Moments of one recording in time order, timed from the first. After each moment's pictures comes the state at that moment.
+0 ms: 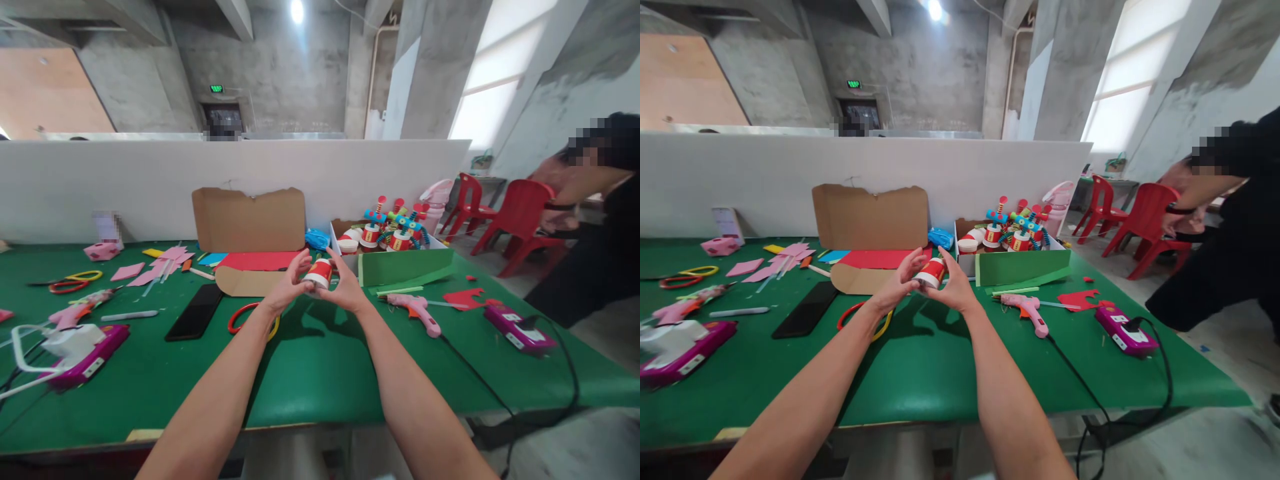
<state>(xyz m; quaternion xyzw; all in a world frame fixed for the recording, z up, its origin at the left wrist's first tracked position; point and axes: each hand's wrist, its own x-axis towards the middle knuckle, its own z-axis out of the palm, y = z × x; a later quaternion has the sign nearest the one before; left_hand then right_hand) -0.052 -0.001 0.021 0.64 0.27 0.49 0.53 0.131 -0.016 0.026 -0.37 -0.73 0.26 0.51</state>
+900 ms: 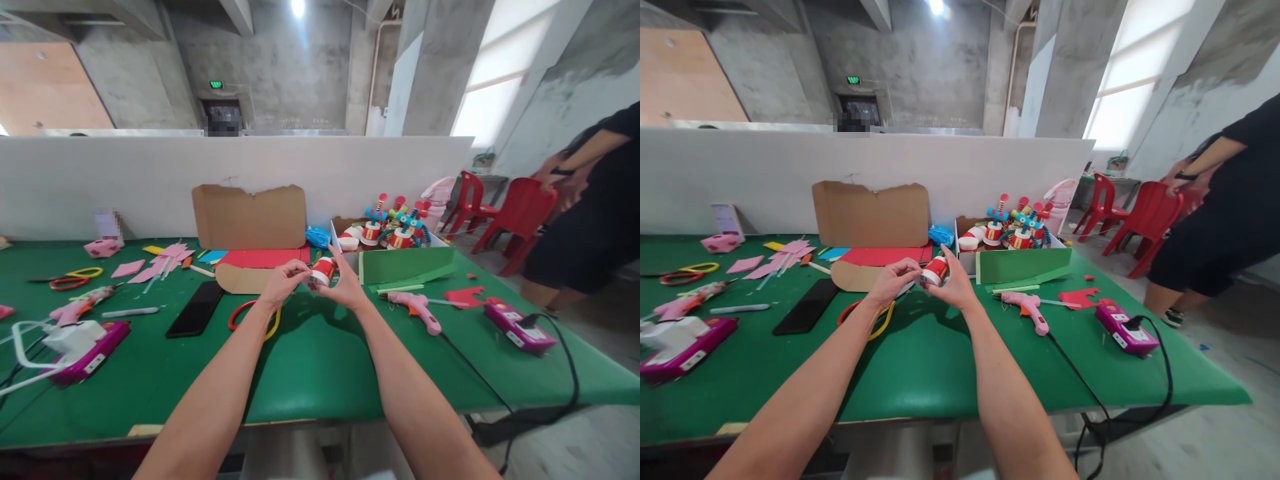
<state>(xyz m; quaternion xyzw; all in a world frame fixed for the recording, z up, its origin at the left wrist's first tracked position) -0.053 -0.005 0.031 0.64 0.36 0.51 0.44 0.130 -0.009 0.018 -0.40 -0.74 0.19 0.50</state>
